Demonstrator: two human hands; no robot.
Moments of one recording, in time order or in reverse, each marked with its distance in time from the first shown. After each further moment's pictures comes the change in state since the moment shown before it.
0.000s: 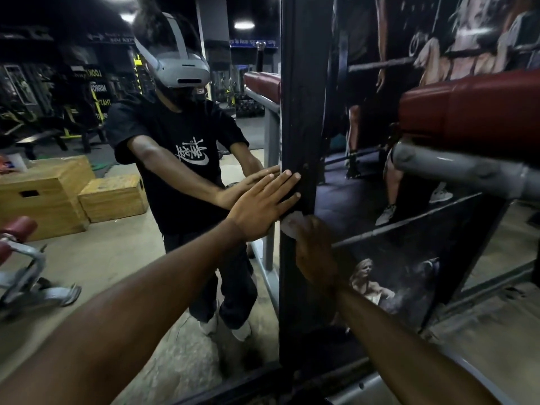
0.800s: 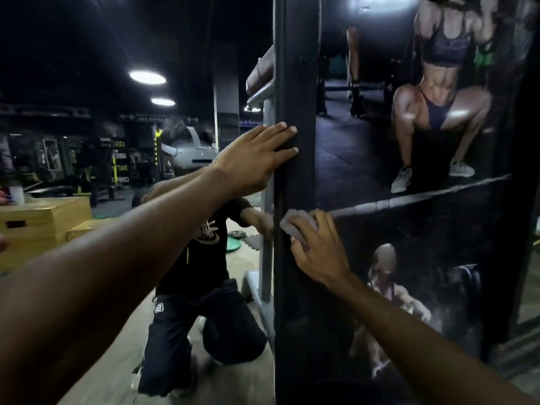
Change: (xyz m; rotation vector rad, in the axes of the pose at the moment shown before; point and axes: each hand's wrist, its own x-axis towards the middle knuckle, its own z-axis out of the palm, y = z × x) left_hand -0.042 0.088 0.104 0.153 0.295 -0.098; right_hand -0.127 0.052 0.120 0.104 0.240 -0.121
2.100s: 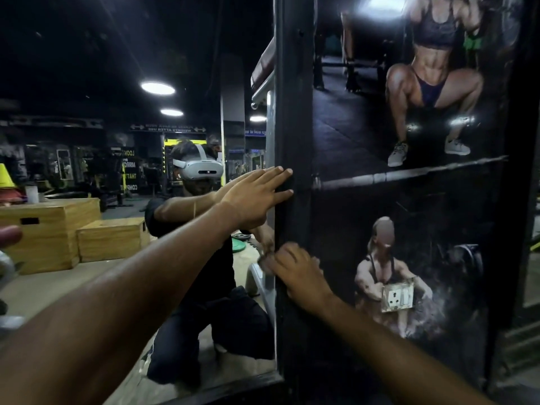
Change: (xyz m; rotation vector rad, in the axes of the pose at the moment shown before) left_hand -0.095 0.114 0.011 0.025 -0.376 -0.006; right_hand -0.134 0.002 0.068 -0.192 -0.258 -0.399
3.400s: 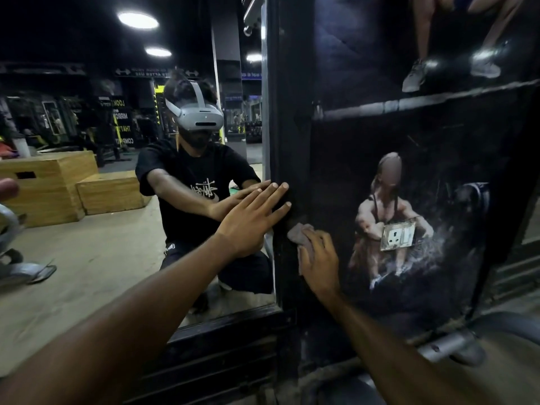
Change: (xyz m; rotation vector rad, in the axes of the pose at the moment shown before) left_hand -0.081 0.125 0.095 -0.280 -0.063 0.002; right_hand -0.105 -0.035 0.066 0.421 0.368 0.701
